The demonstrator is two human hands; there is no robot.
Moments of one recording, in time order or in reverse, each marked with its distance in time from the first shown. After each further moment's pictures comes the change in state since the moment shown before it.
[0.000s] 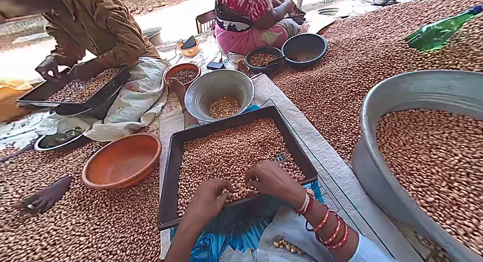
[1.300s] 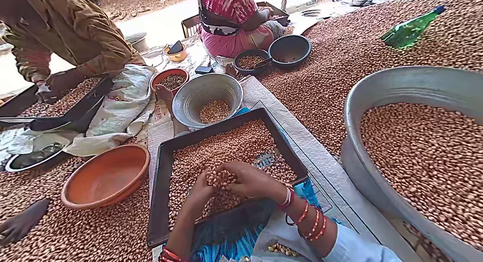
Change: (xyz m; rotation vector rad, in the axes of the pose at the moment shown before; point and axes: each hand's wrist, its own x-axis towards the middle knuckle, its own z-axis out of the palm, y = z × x) left_hand 0.033 0.004 0.009 -0.673 0.146 -0.259; right_hand 0.026 -0.012 -0.004 0.378 0.006 -0.088
